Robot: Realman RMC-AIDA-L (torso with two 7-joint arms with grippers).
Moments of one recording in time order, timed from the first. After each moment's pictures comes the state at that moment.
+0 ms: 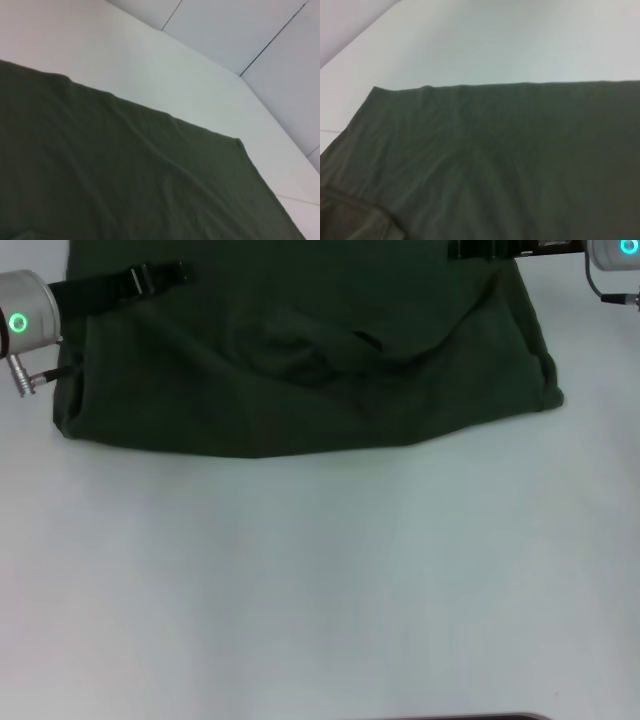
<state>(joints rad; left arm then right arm) -0.73 -2.11 -2.61 -0.59 -0.99 1.00 -2.06 0.87 2.02 -0.60 -0.53 -2.39 -0.90 2.09</state>
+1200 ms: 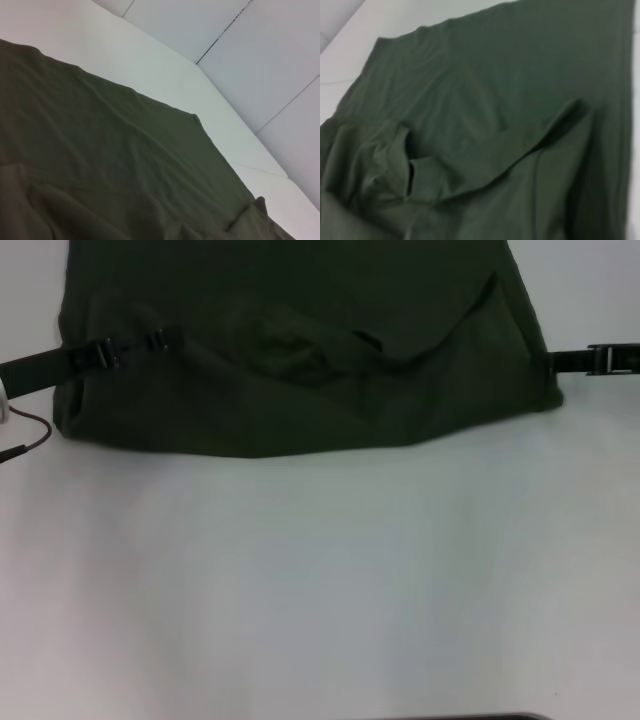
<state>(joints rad) -0.54 -2.12 -2.60 -0.70 -1.07 1.29 -1.95 0.57 1.98 -0.61 -0.69 -2.31 -1.27 2.07</state>
